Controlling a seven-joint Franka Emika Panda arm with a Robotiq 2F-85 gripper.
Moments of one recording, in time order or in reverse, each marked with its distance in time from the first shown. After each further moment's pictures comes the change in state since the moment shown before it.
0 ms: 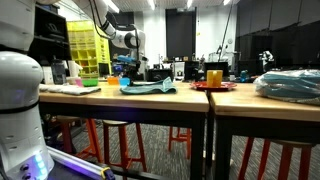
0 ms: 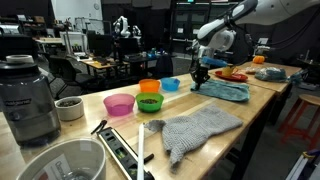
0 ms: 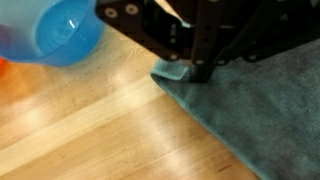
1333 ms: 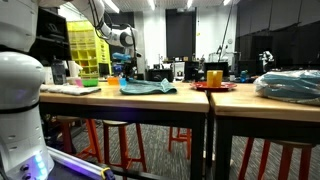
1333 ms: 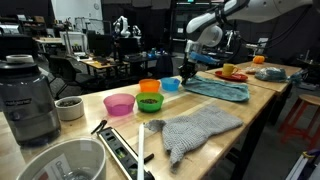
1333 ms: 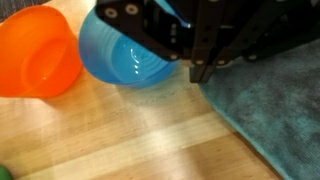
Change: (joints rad) arm 0.062 0.040 0.059 0.107 -0.001 0.039 -0.005
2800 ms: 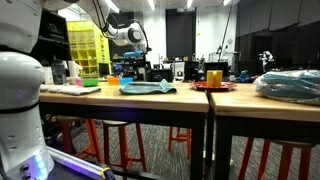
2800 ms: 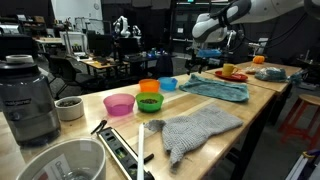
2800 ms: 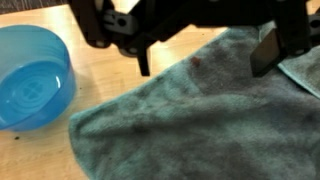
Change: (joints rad) arm -0.020 0.039 -0.077 0.092 -0.254 0.069 0.001
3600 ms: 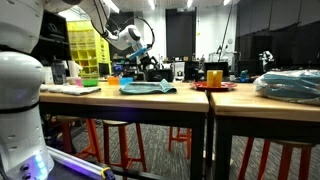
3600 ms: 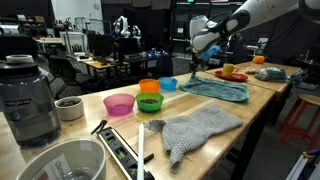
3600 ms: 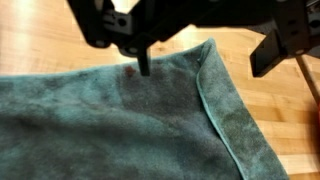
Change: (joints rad) arm 0.015 0.024 -0.004 0.021 -0.422 0.047 -0.001
